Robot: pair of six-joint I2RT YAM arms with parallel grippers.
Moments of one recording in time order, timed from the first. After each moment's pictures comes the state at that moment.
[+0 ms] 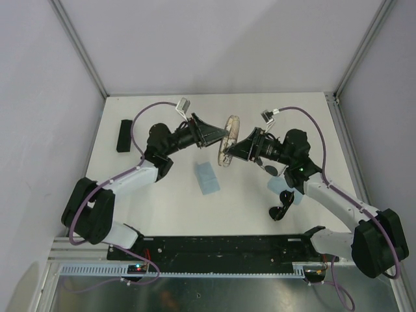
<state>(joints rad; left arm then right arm) -0.51 1.45 0.83 0.86 0.68 -1.27 0.46 1.18 0.73 0.52 -0.73 0.98</state>
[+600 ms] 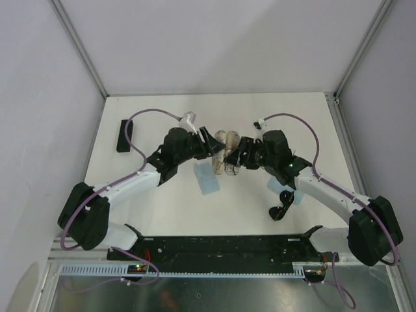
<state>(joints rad) -0.62 1.39 0.85 0.24 0.17 -0.80 0.56 1.26 0.83 -0.02 -0.31 0.70</state>
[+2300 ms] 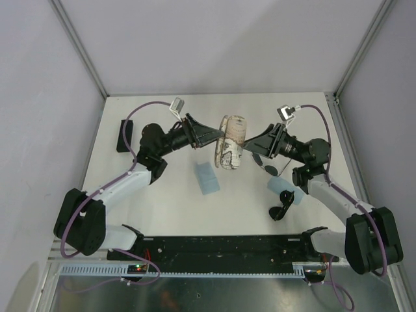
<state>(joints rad) -0.49 1.34 0.81 0.72 0.68 -1.21 0.28 1.19 0.64 1.04 -0.95 1.33</state>
